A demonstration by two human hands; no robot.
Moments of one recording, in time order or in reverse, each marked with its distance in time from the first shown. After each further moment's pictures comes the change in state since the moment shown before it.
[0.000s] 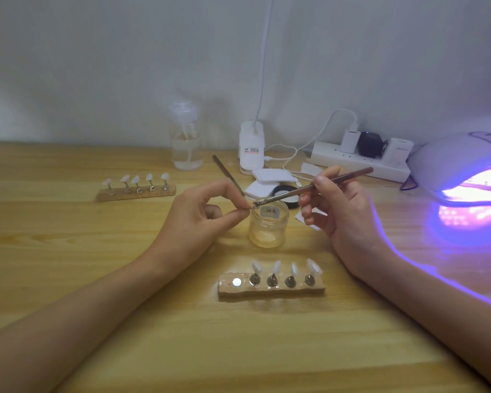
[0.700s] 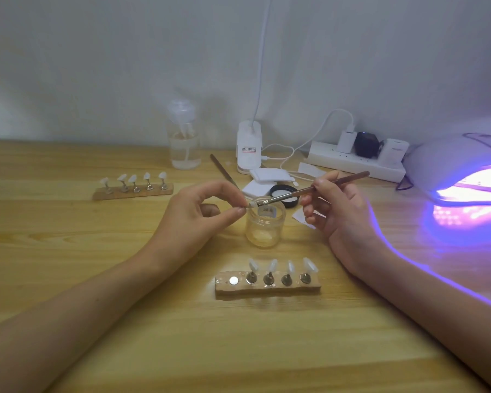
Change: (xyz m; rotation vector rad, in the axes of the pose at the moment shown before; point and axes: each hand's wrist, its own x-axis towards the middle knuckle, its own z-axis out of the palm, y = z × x) left_hand 0.000 0.006 0.000 -0.002 -0.012 -0.003; right_hand -0.002 -0.002 0.001 0.039 0.101 0.085
